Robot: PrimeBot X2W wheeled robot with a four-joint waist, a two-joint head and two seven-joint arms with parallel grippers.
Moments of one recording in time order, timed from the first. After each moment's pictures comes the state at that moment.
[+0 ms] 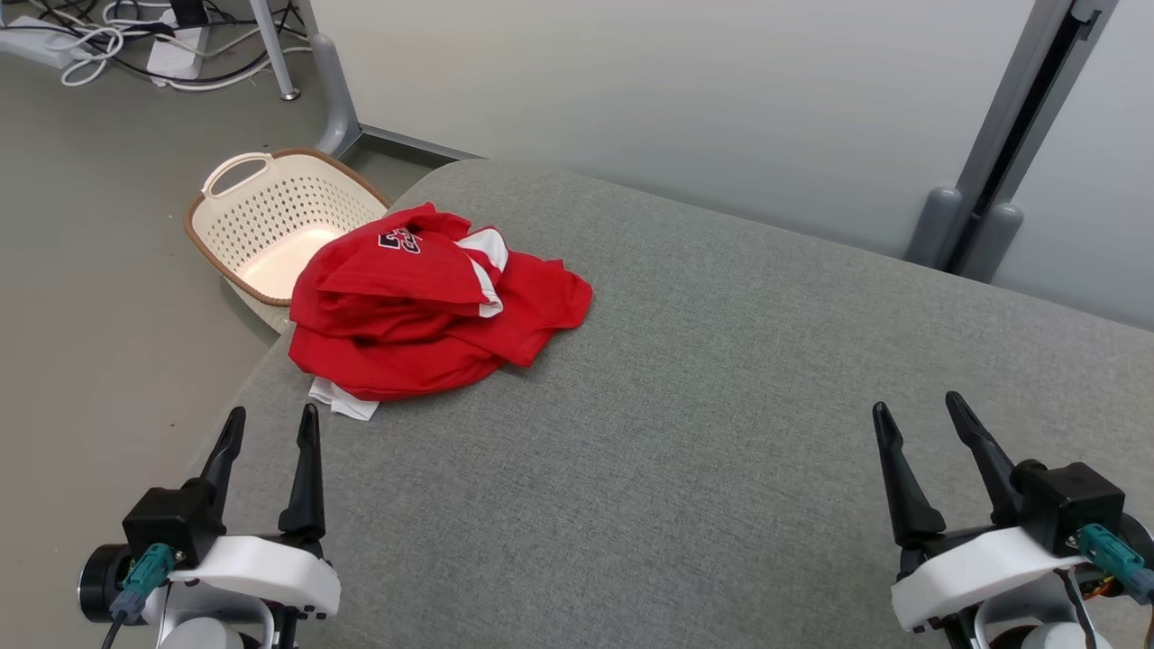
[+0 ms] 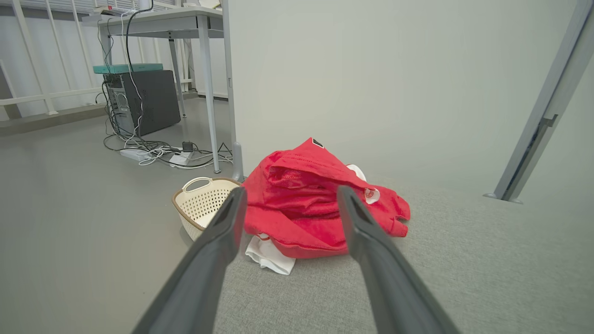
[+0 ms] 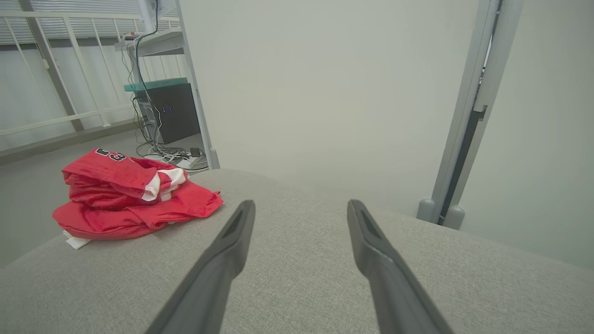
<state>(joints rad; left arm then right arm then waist) -0.13 0.11 -0.02 0.36 -0.23 -0.06 -0.26 -0.02 -0.08 0.07 0.04 0.14 0.13 0.00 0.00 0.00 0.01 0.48</state>
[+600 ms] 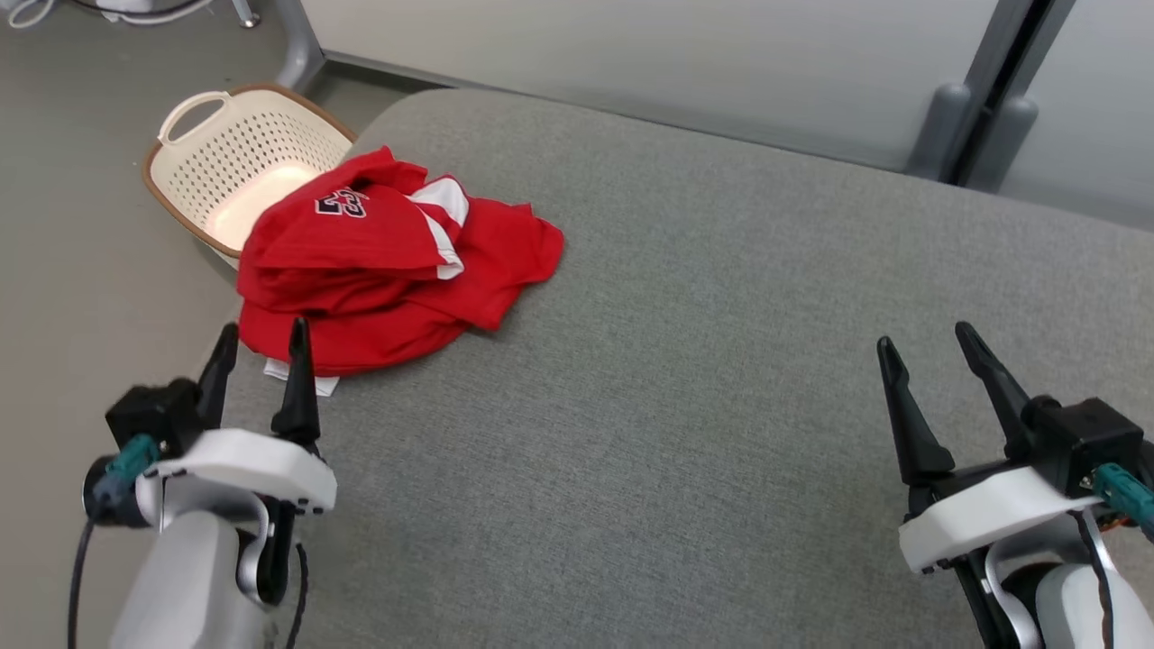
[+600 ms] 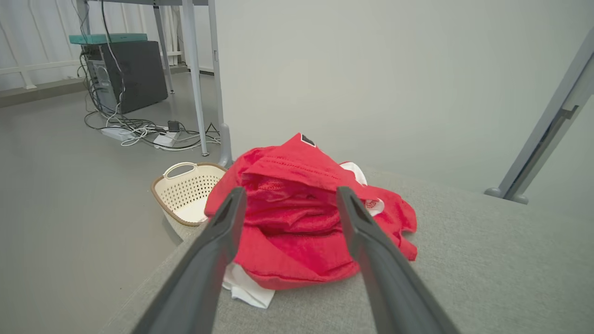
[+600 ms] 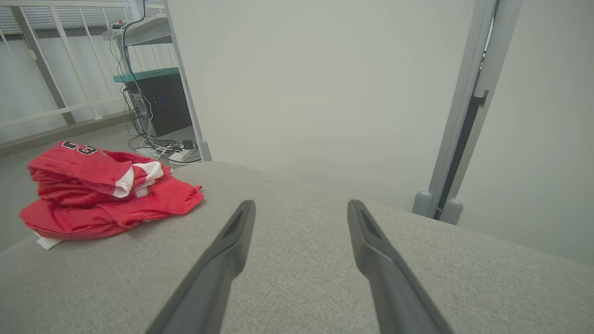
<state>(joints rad) -0.34 0.09 0.00 0.54 -0.29 -0.08 -0.26 -0.10 -0.12 0.09 -0.02 0.13 0.13 0.05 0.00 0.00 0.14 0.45</state>
